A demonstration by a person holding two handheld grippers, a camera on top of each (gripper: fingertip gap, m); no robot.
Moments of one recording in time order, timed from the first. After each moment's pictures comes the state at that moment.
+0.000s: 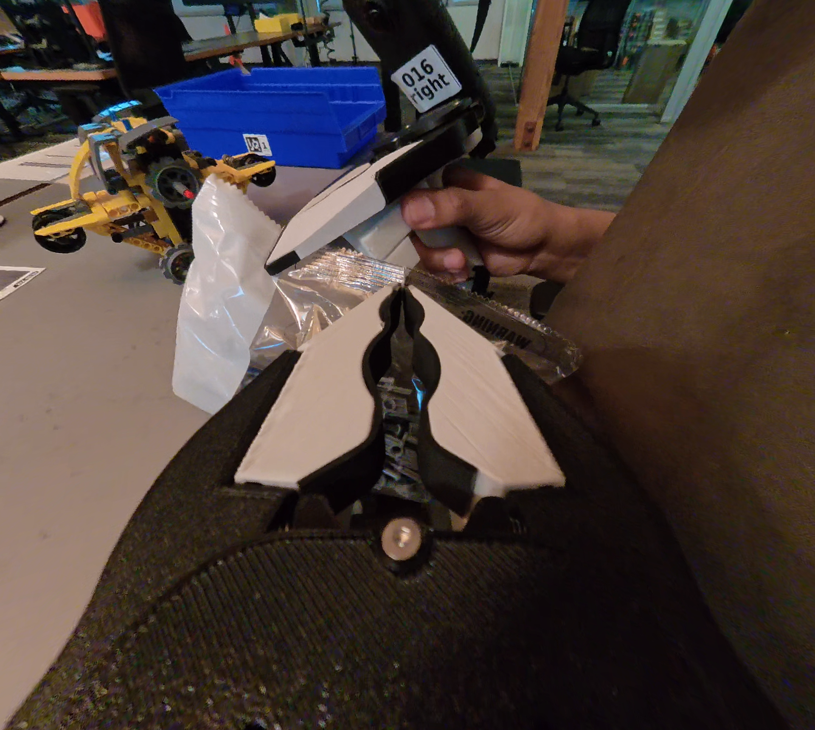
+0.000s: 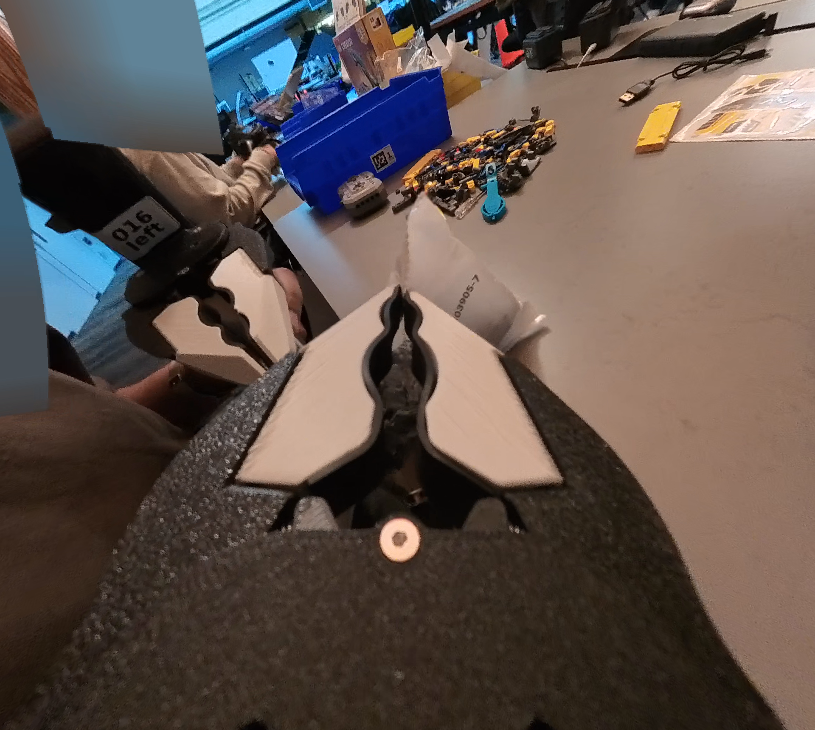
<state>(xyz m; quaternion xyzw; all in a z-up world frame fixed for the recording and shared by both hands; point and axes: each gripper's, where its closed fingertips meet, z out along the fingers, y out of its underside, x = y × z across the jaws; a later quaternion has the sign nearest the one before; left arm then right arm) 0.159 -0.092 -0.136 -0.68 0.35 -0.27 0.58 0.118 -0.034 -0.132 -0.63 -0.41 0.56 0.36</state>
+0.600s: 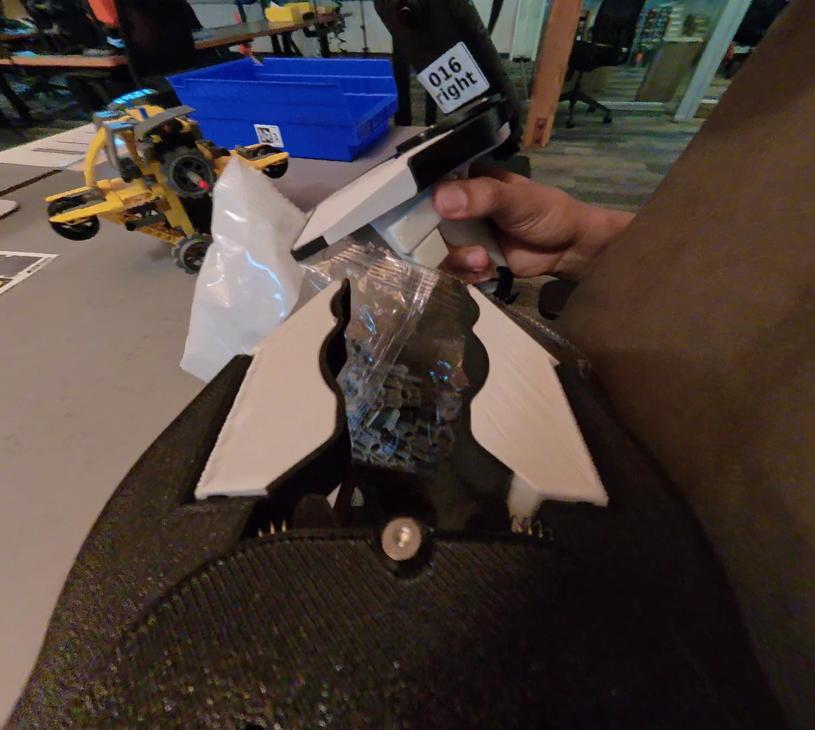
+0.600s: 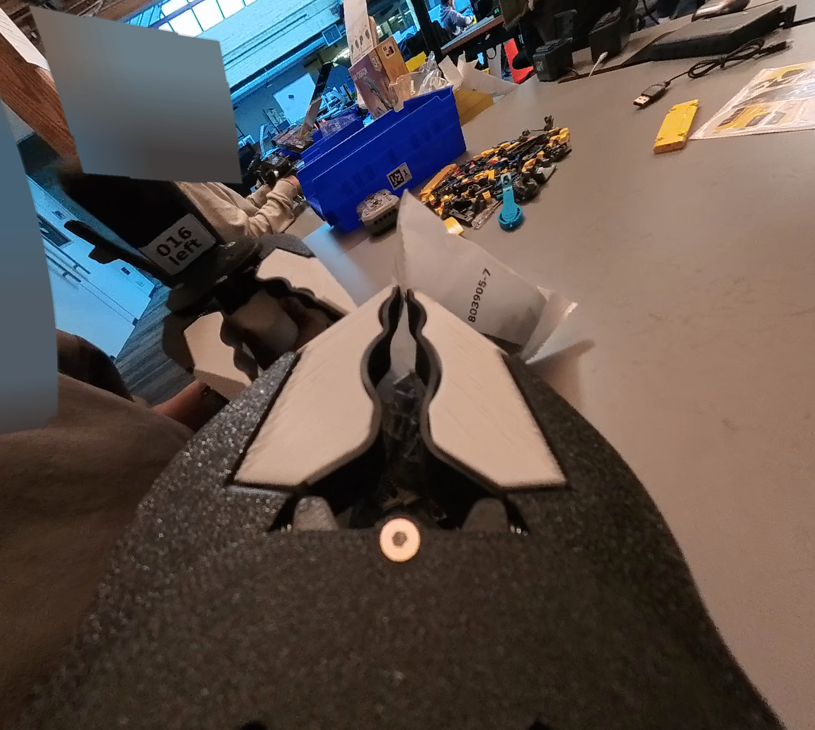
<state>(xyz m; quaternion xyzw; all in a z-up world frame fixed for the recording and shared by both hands) 0.154 -0.087 -0.138 -0.69 0.34 -0.27 0.58 0.119 -0.040 -0.126 -0.62 -0.39 0.59 0.35</state>
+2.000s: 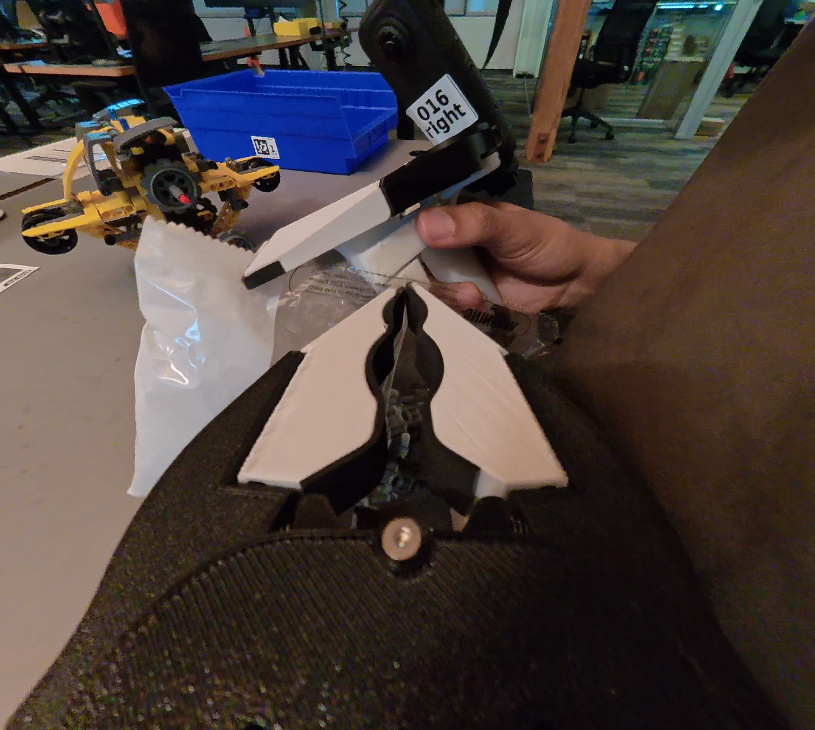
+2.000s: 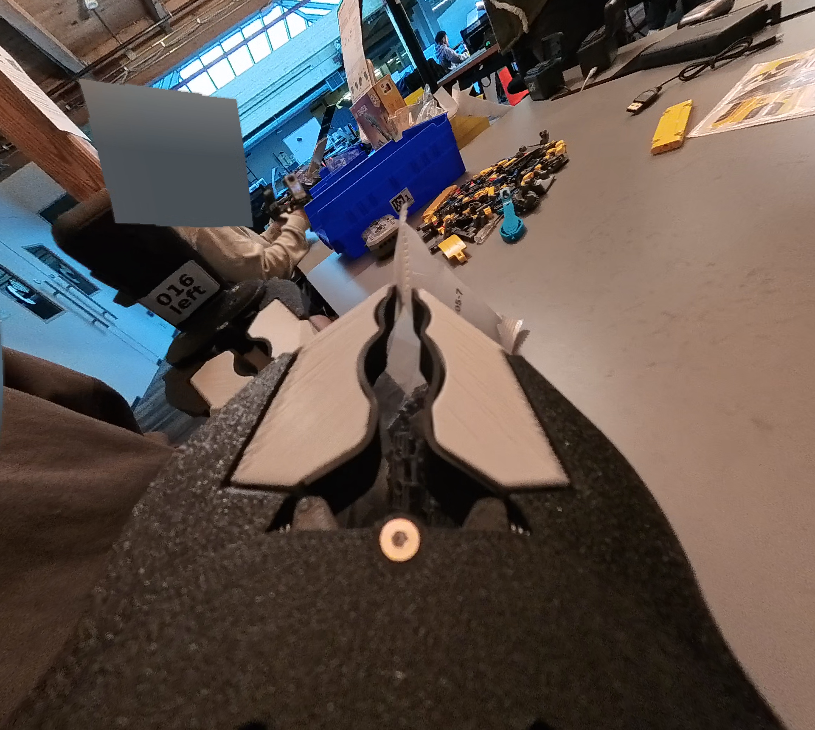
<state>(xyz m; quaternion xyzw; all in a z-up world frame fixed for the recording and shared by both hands) 0.176 -0.079 -0.137 -0.69 0.32 -0.27 0.59 0.115 -0.036 -0.125 -0.62 -0.34 0.61 0.34</state>
